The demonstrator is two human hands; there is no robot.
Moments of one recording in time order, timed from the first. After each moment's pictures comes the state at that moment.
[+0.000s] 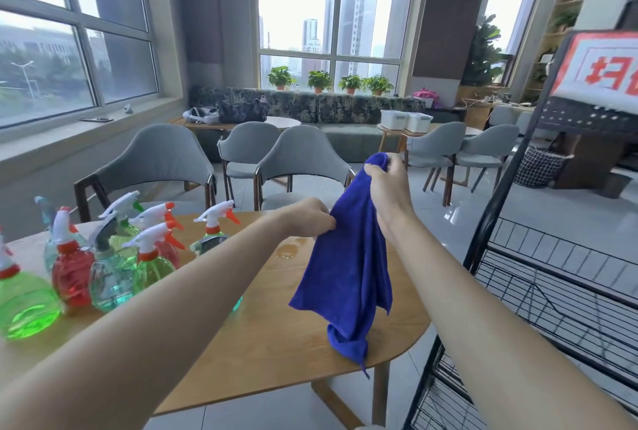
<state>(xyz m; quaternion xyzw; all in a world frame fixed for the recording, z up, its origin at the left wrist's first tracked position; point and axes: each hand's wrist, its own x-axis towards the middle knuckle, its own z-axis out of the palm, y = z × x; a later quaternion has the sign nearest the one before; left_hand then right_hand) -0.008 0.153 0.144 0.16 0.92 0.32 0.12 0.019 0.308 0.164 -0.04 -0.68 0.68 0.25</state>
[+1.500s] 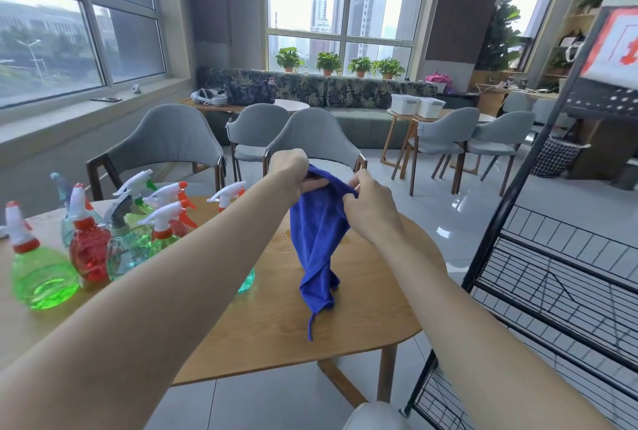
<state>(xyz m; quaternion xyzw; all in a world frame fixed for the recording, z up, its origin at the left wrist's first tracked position) -0.022 0.135 0.171 -0.10 0.62 0.78 0.00 0.042 0.272 0.127 -0.01 -0.91 0.36 0.19</state>
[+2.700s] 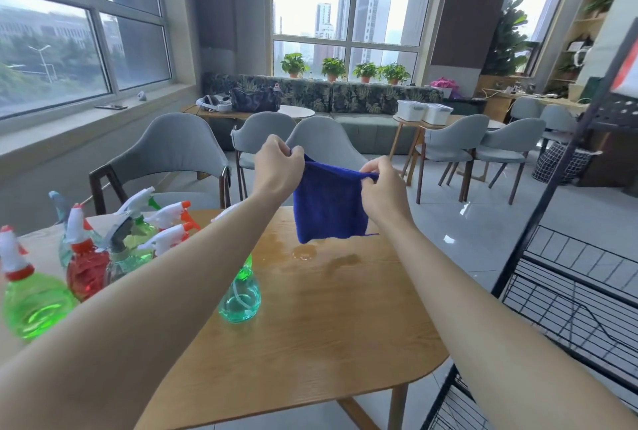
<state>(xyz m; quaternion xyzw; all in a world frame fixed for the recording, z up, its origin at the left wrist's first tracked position) -0.071 0.093 0.171 0.00 0.80 0.55 -0.22 -0.047 0.283 0.138 -0.02 -0.85 0.45 0.28</state>
